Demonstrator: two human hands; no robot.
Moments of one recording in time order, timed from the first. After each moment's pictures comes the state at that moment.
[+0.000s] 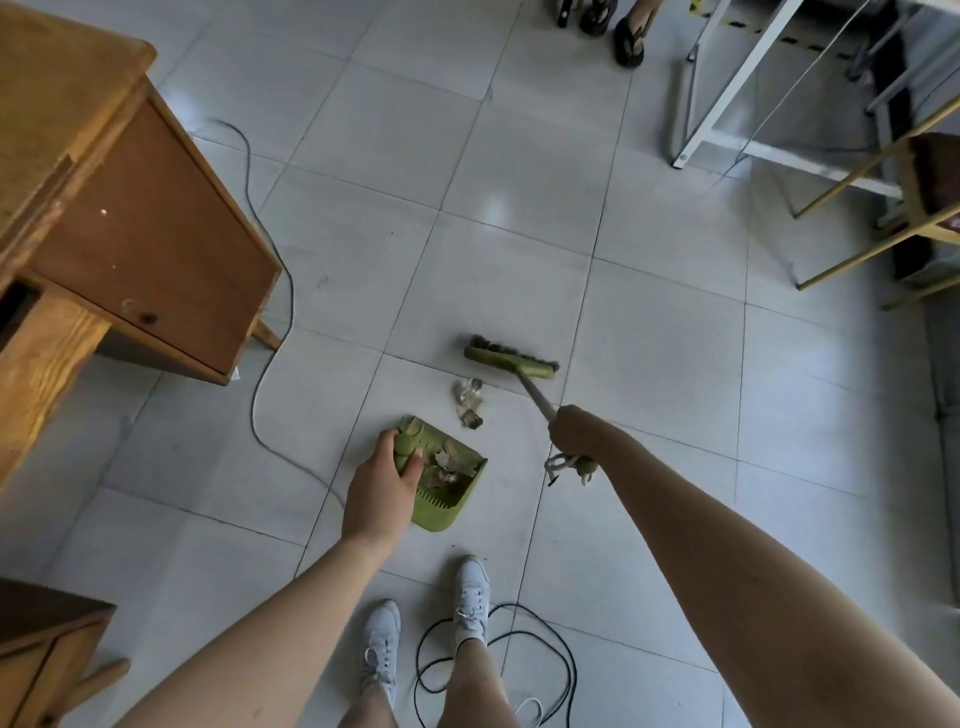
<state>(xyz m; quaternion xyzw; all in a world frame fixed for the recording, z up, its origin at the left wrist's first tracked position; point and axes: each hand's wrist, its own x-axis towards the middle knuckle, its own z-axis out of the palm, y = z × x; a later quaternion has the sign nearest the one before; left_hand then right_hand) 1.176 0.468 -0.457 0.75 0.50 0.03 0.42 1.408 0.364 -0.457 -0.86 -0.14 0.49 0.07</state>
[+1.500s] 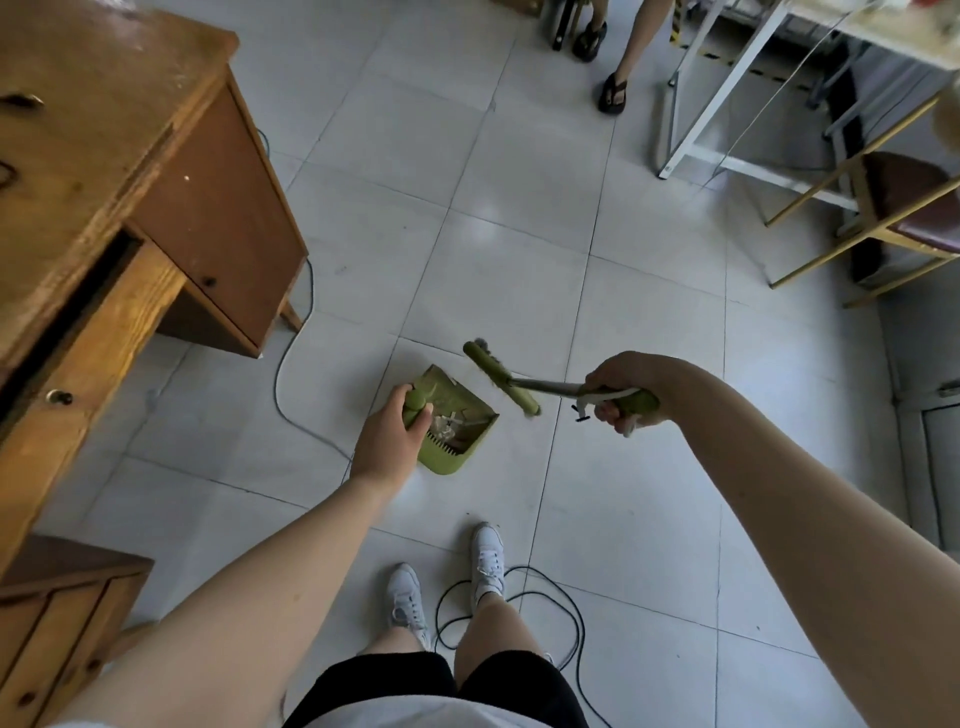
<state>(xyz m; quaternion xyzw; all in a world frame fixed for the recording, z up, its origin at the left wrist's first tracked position) 1.065 0.488 -0.448 0.78 0.43 0.10 0.45 1.306 0.346 -0.313 -0.77 0.06 0.59 0.23</state>
